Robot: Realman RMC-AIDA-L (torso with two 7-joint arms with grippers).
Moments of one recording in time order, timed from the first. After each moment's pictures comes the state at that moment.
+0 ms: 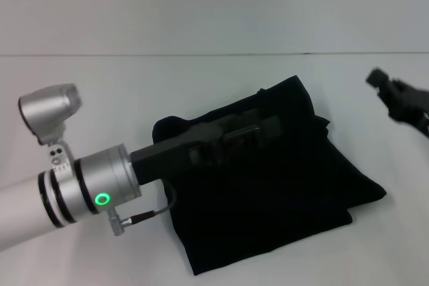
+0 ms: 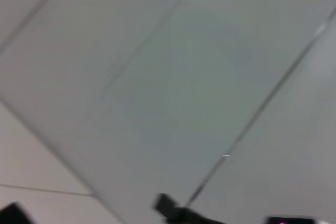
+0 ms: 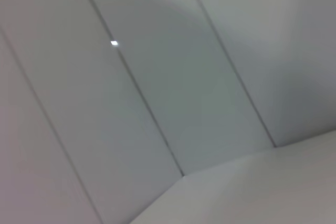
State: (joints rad) left arm -0.60 -2.17 0.87 0.31 1.49 1.53 -1.49; right arm 0.51 2.09 -0.30 -0.28 -1.69 -1.41 1.15
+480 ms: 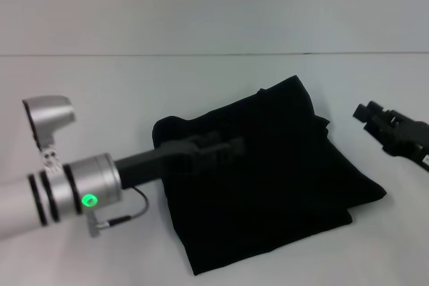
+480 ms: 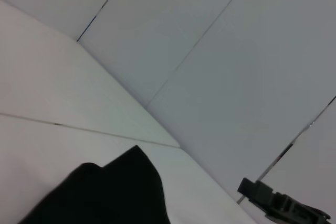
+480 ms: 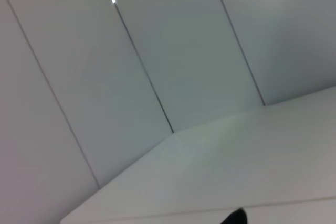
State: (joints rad) left arm -0.56 -2.15 0.86 0.37 1.62 1.33 -1.54; right arm 0.46 2.09 -0.39 -0.28 -1.69 -1.35 1.11
